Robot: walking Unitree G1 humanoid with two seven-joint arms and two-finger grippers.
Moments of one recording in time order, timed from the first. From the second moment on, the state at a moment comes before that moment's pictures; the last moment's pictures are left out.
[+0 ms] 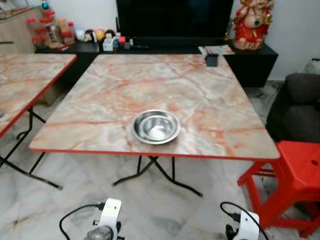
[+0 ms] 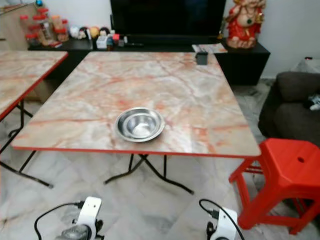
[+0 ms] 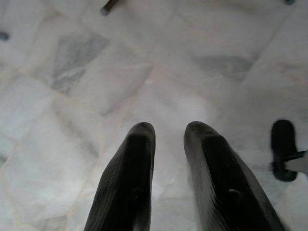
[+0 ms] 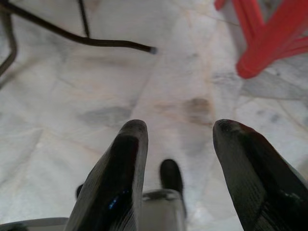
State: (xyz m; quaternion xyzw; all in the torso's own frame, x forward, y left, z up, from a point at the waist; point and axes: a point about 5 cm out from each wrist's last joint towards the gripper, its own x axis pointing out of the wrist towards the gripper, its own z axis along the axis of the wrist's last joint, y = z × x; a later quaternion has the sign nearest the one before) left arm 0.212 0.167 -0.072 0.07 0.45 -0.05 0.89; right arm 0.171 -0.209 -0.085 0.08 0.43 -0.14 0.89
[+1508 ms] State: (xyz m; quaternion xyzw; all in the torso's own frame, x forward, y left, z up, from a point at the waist) left arm 0.203 0.184 -0.075 0.08 0.46 -0.03 0.88; right arm 0.176 -0.189 -0.086 0.10 0.43 -0.12 0.89
